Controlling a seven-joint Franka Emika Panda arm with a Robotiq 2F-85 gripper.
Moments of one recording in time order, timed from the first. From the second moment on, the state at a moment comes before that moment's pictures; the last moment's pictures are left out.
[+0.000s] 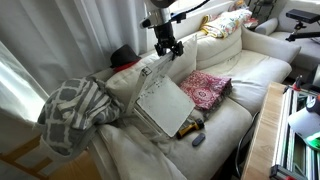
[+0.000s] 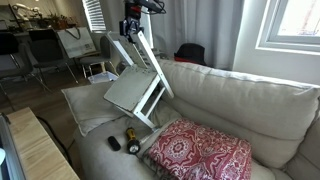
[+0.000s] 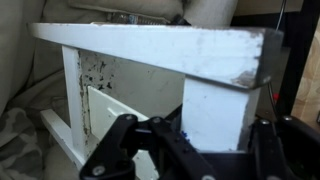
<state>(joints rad) 0.05 0.44 0.14 -1.71 -0.07 1.88 -1.42</state>
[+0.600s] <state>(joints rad) 0.05 0.53 0.12 -1.66 -0.07 2.10 -1.28</state>
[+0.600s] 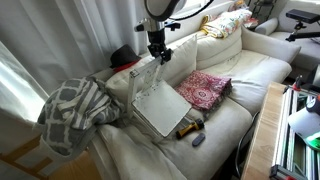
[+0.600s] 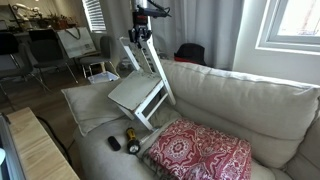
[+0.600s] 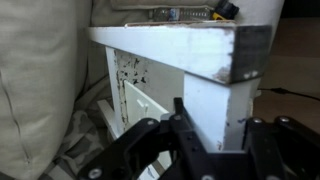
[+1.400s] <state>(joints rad) 0.05 0.54 0.12 -1.63 -0.07 2.22 -1.22</state>
